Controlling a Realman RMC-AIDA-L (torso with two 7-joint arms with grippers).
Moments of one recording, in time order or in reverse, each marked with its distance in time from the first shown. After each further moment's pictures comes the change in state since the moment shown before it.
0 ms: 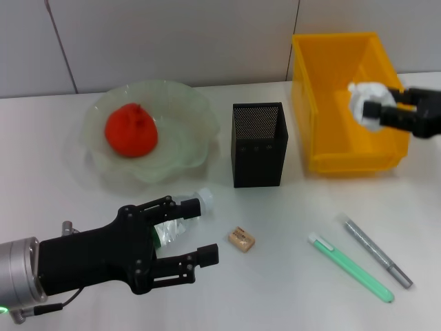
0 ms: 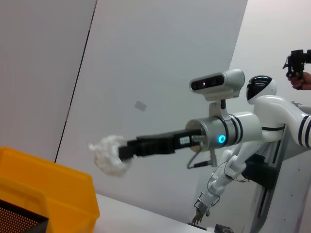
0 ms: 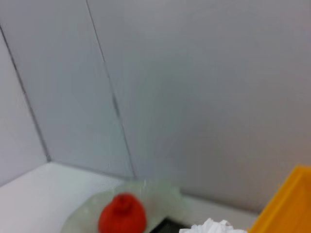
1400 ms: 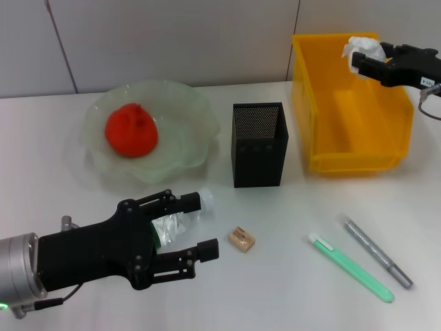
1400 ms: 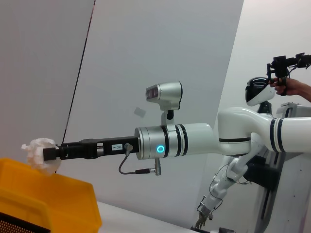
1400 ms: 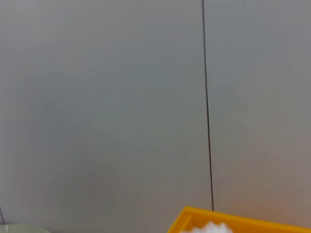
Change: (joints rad) left arm -0.005 0.001 0.000 0.000 -0.015 0.002 0.026; right arm 0.223 -0.004 0.006 -0.363 0.054 0.516 -0.263
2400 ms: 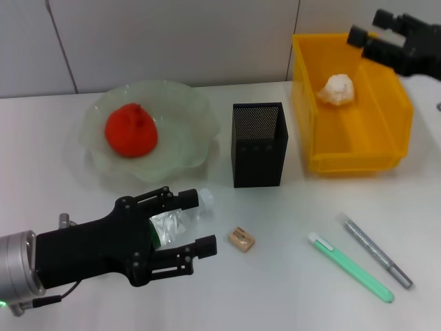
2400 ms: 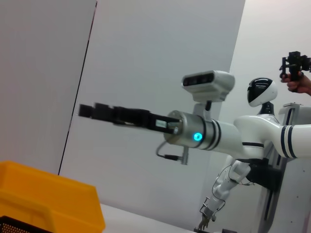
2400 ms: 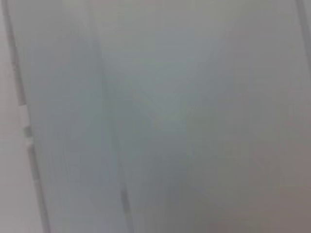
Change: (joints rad) left arm -0.001 0.001 -0.009 0.004 0.000 0.000 0.000; right arm -0.096 -0.051 -0.002 0.004 0.276 -0.461 -0.120
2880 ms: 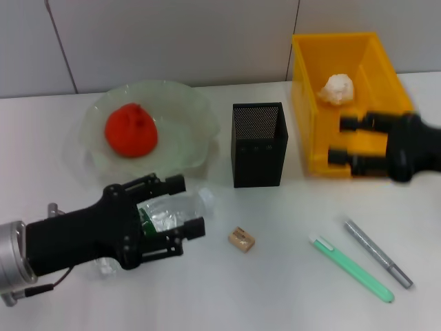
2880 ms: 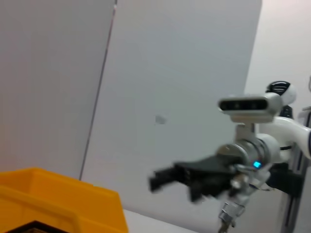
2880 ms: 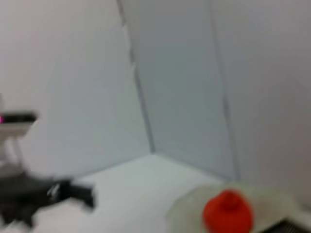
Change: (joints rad) left arm -0.005 0.005 -0.041 -0.004 0.000 -0.018 0.000; right arm -0.041 -0.007 0.005 0.087 -0.261 -0.289 0.080
